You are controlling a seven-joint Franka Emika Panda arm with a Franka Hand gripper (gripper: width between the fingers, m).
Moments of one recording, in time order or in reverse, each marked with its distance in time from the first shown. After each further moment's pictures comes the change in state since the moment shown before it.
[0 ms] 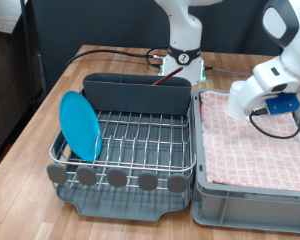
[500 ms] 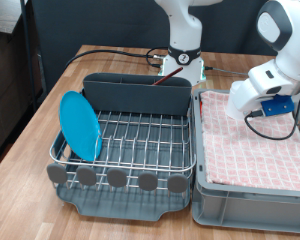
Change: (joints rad) arm 0.000 -0.008 0.000 -0.050 0.000 0.057 0.004
